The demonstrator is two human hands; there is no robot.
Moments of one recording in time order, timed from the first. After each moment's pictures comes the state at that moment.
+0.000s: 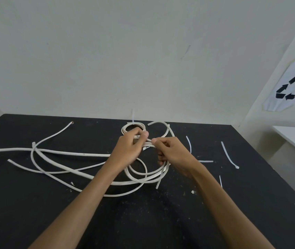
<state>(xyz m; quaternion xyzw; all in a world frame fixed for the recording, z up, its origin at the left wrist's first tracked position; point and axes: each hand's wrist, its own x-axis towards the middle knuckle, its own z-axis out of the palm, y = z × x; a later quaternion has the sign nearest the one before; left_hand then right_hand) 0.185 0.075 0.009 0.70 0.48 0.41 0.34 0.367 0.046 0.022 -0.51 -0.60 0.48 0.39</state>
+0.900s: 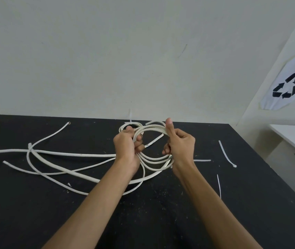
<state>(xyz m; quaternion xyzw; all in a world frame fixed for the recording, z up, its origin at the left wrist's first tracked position) 0.224 0.068 0.029 0.22 0.38 0.63 0.64 0.358 0.045 0.027 -0.54 -0.35 0.40 0.65</state>
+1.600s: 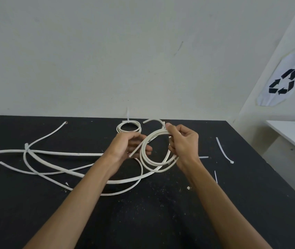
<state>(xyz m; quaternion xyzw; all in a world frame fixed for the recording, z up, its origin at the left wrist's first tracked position) 0.193 0.065 0.027 0.47 0.44 0.39 0.66 0.383 0.049 0.023 -0.52 -0.37 0.41 0.65</state>
